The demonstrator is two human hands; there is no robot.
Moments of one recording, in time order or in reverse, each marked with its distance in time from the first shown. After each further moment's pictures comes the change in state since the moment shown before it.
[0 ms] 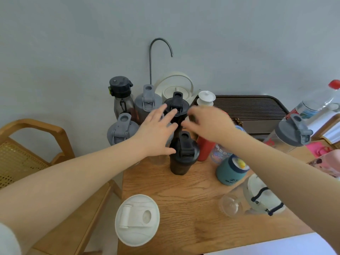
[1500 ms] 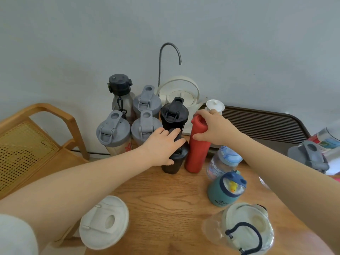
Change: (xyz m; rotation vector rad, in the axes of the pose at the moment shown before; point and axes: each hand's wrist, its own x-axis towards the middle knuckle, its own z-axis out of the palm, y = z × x) left_hand 0.049 0.047 0.024 0.046 -0.111 -0.069; right_hand 0.033 0.077 0.018 0.254 -0.257 -0.014
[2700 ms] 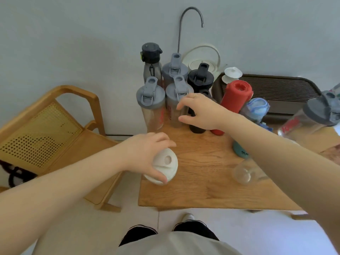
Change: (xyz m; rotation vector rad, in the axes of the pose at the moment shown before) left_hand -0.205 -0.027 0.018 -0.448 -0.167 0.119; right_hand -0.069 -0.142 0.052 -0.017 -0.001 -0.318
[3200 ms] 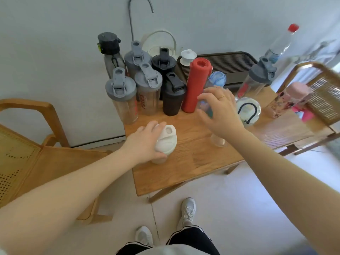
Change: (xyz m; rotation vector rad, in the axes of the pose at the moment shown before) left_hand 0.016 0.006 0.037 -0.067 0.122 -0.002; right_hand -0.114 -0.025 0.040 -0.155 0.596 0.502
